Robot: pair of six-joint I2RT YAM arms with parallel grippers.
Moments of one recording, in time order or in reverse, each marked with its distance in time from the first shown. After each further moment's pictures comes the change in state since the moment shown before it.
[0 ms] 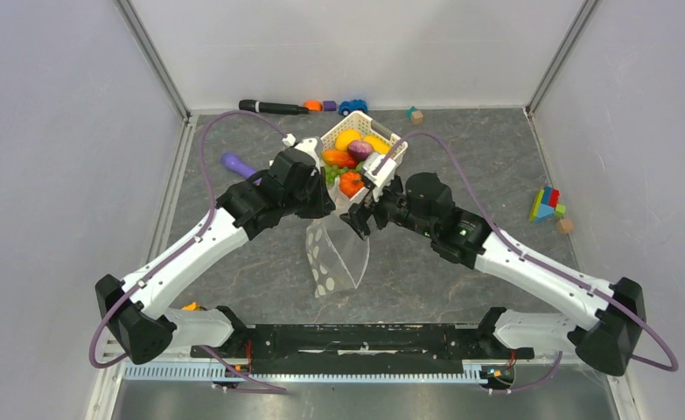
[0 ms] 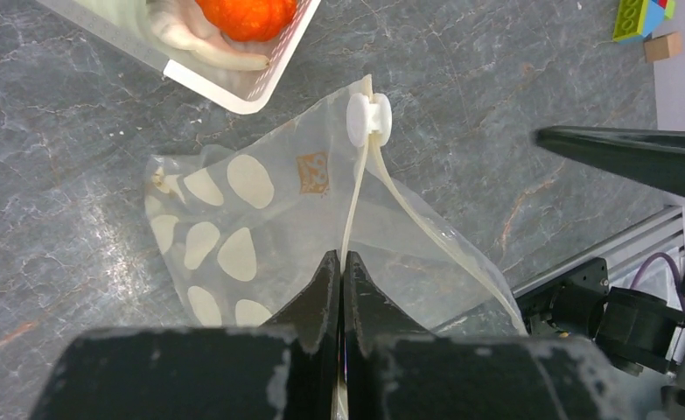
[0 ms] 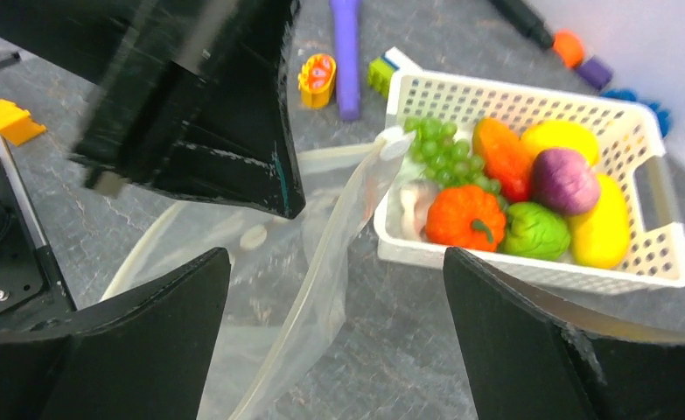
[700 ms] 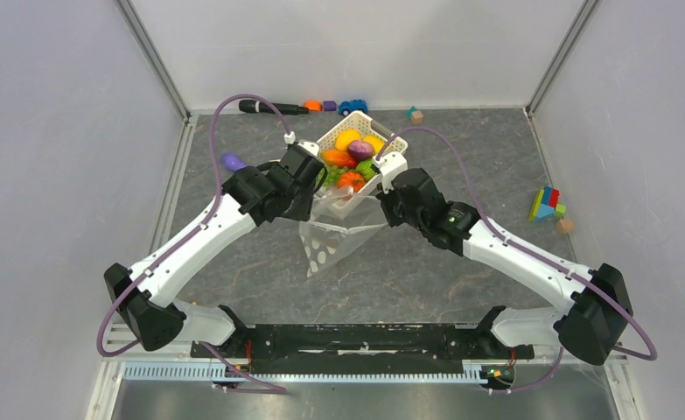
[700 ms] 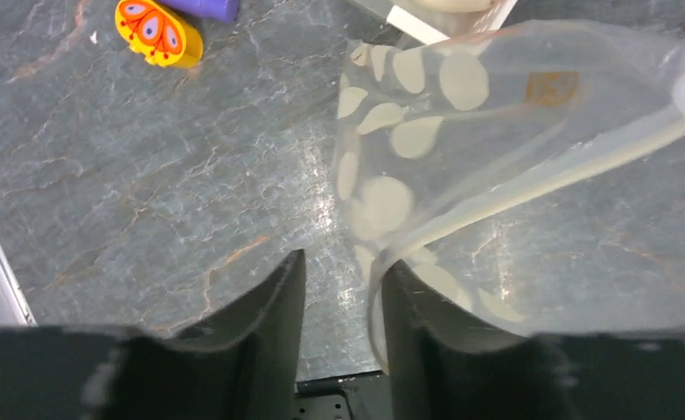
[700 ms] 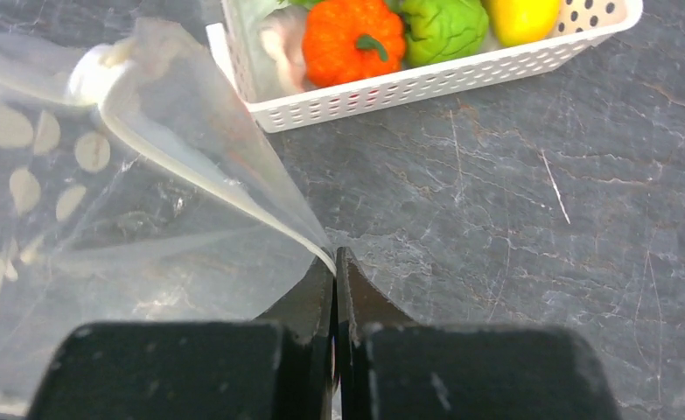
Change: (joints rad) left arm -0.015 0.099 0.190 -0.382 -0.306 0.209; right arm -0.087 0.144 0.042 -0.277 0.268 0.172
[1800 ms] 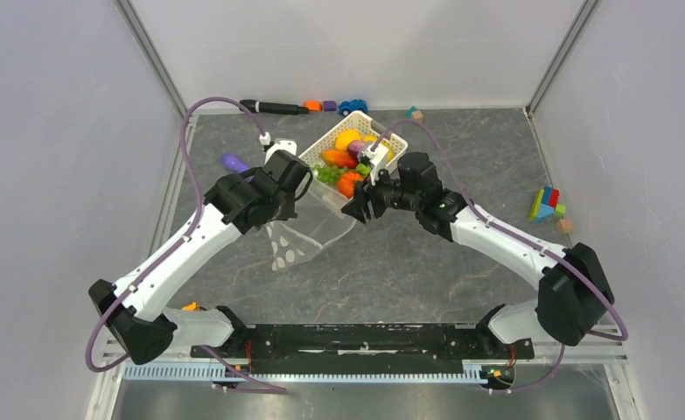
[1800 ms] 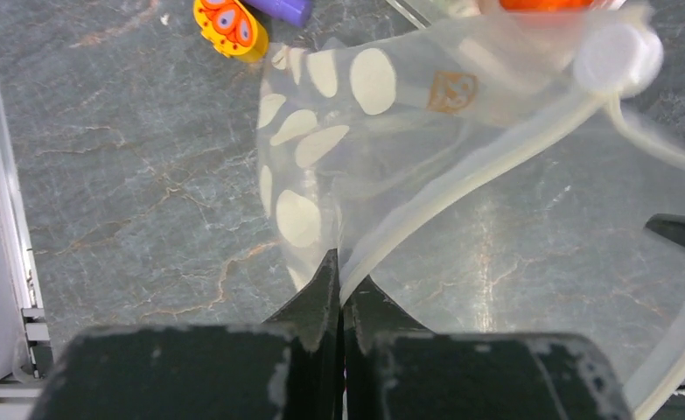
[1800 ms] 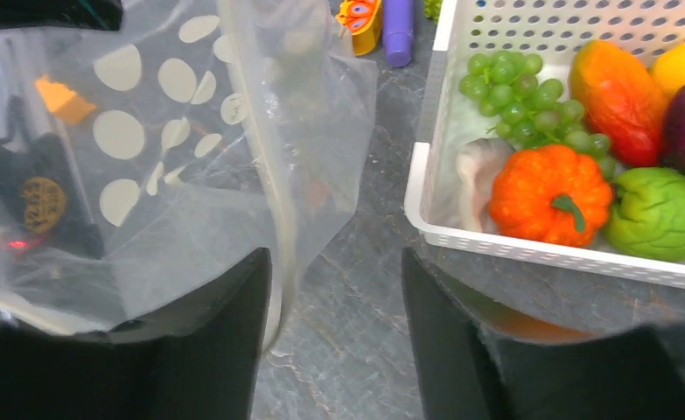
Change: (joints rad) left arm 0.030 -0.103 -0.055 -0.022 -0.134 -0.092; right arm -0.114 0.115 -0.017 0.340 -0.593 -0.020
